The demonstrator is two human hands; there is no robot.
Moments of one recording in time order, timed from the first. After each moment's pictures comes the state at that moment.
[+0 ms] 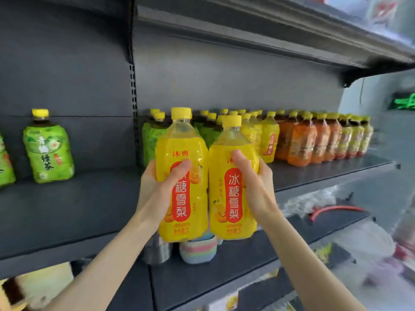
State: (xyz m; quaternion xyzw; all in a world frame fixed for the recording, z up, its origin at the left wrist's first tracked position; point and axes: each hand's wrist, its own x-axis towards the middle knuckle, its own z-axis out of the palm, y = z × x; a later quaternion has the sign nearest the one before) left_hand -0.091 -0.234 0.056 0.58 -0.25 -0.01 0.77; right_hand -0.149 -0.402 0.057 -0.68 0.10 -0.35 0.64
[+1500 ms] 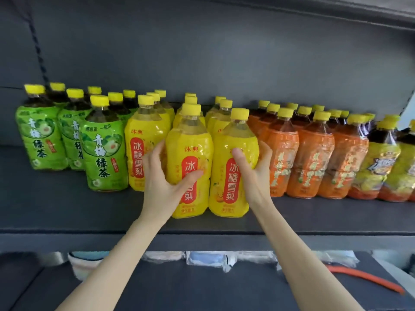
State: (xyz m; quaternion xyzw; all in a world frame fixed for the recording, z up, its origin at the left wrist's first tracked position) left_hand -0.024 -0.644 0.009 0.74 -0.15 0.32 0.58; right_hand -0.029 -0.825 0.027 -0.69 -0.04 -0.29 0.66
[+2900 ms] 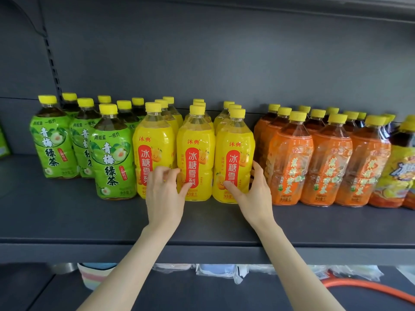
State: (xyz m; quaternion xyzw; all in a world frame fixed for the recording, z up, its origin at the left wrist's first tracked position) left_hand 0.008 -0.638 -0.014 0.87 -0.05 0.40 0.28; right_hand -0.004 -0.824 -0.012 -0.85 0.02 -0.28 0.44
